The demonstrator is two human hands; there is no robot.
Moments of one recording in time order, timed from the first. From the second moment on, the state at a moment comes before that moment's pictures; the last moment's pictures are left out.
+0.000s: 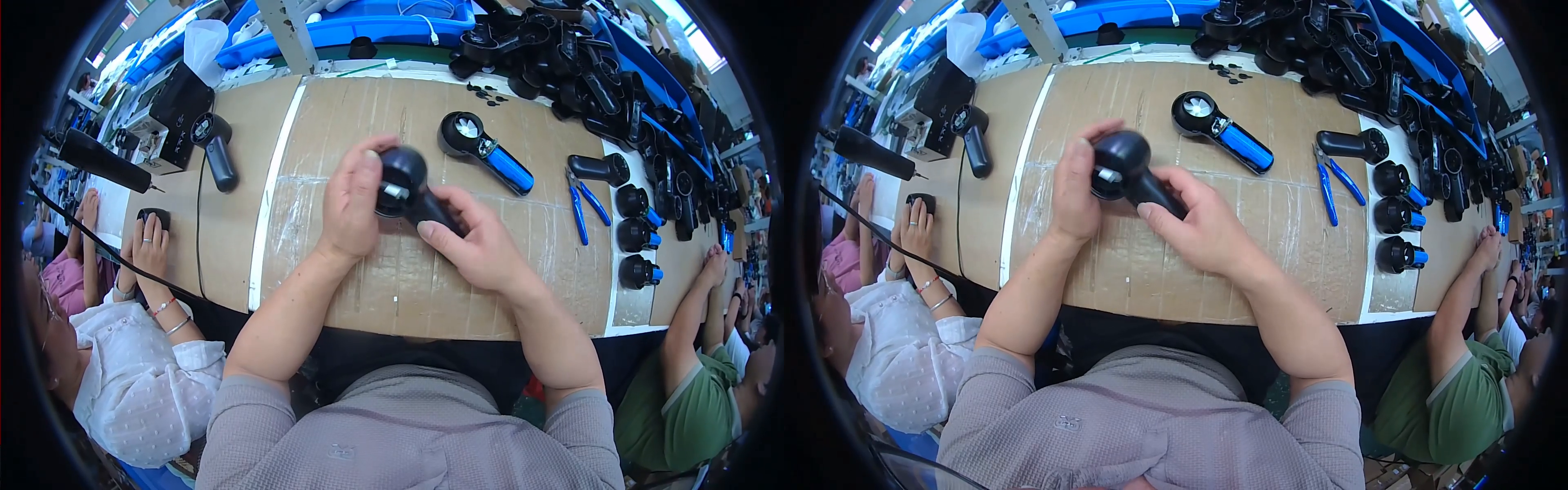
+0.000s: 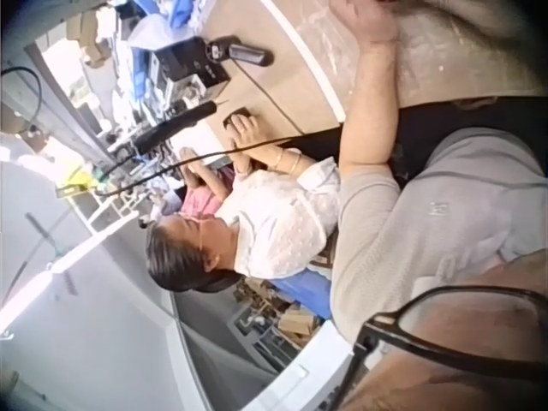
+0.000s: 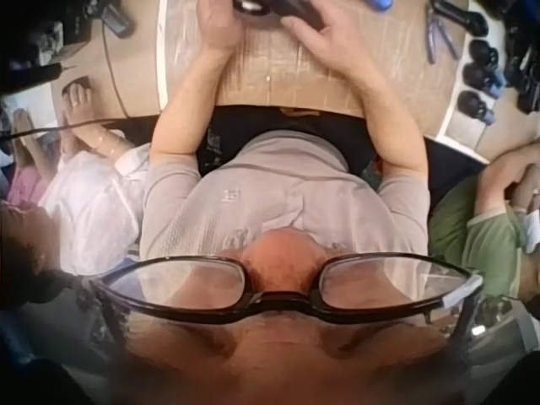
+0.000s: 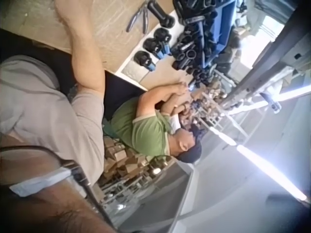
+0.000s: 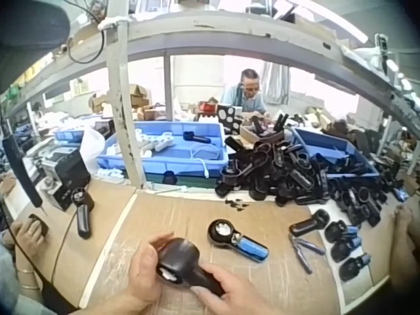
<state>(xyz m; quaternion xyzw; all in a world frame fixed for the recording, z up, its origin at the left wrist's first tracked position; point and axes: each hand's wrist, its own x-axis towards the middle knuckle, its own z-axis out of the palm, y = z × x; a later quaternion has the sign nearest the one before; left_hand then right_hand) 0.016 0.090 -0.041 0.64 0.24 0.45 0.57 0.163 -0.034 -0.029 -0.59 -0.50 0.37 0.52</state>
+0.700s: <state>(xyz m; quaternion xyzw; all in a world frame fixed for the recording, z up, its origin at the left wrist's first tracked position) 0.008 0.117 -0.039 0.45 0.37 0.52 0.62 0.160 -0.027 -0.044 -0.65 -0.68 0.06 0.34</state>
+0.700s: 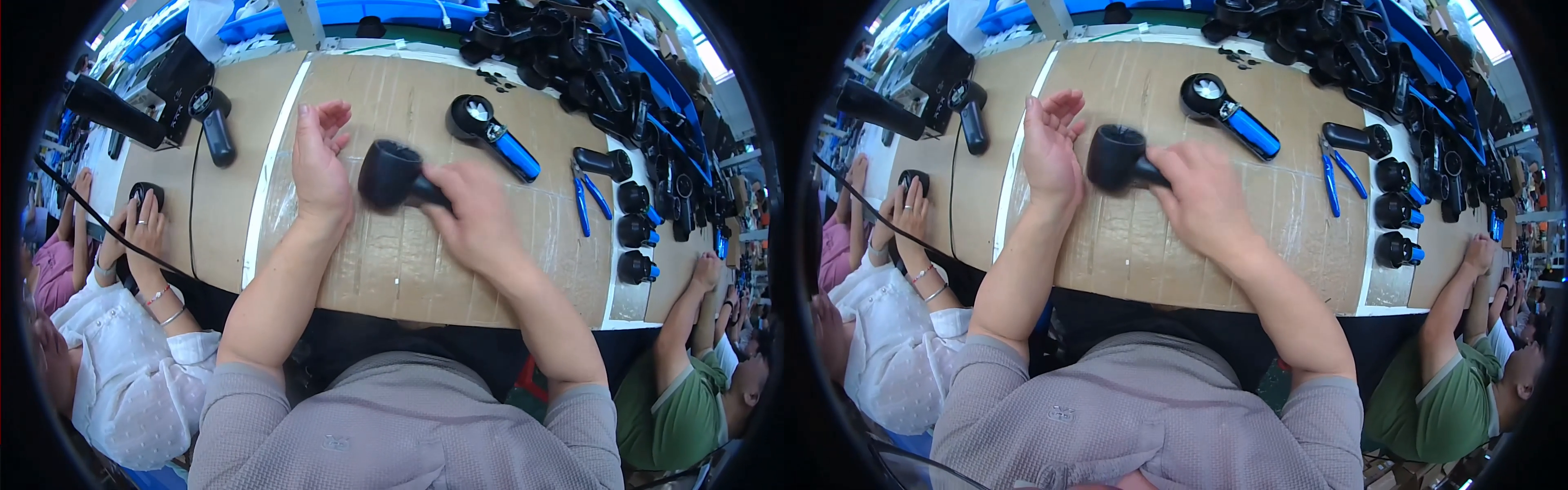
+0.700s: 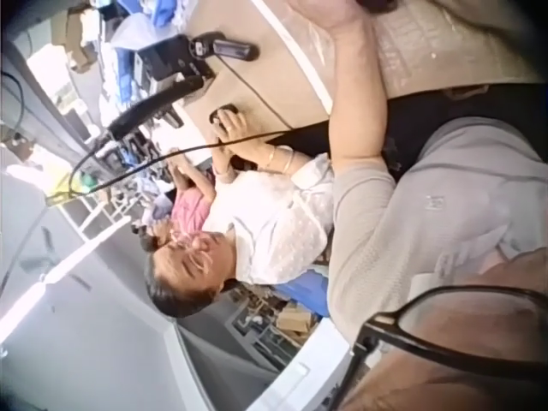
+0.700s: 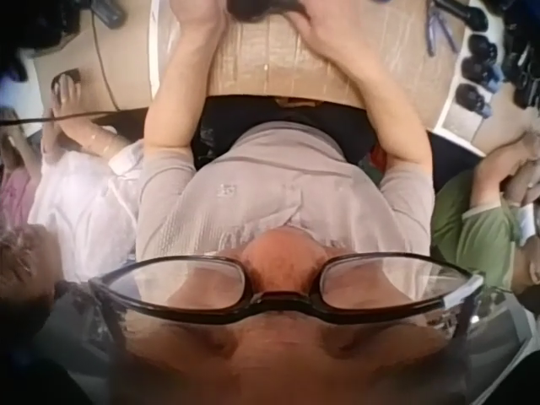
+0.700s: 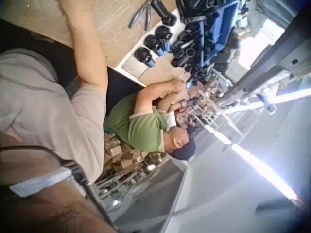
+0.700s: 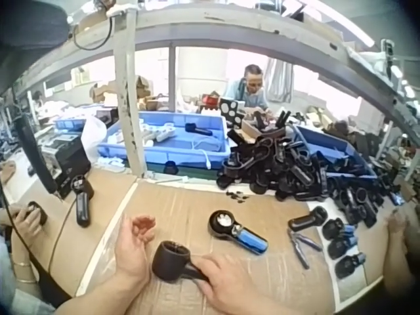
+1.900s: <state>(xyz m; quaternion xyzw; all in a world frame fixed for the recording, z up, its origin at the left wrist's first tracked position) 0.011 0.104 -0.045 0.47 0.29 0.42 0.72 0.174 -0.057 0.036 -0.73 -0.57 0.33 0.19</state>
